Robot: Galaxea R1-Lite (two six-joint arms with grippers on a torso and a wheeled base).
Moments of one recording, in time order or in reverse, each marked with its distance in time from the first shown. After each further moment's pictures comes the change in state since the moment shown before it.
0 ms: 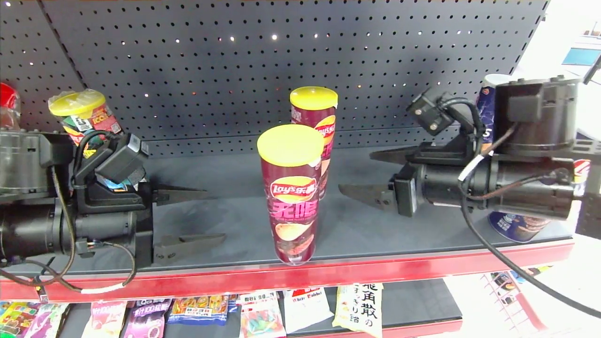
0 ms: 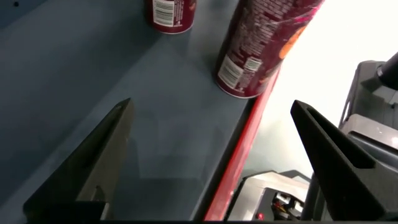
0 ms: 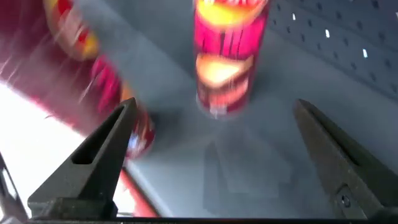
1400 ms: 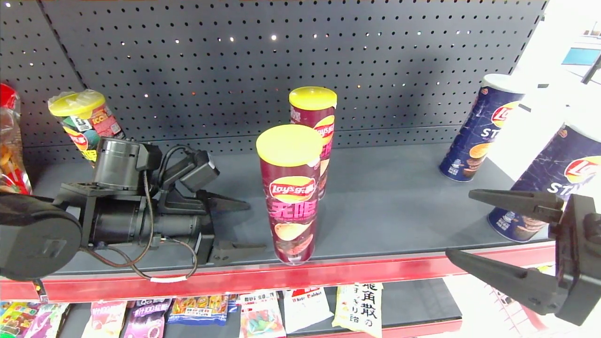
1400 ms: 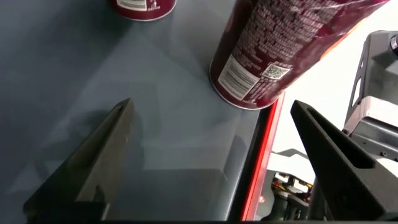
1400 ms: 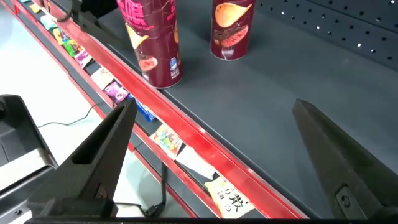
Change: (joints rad) left arm -0.146 0.209 -0.093 0.000 0.085 0.054; right arm 0.021 -0.500 0.390 0.001 -0.052 0.025
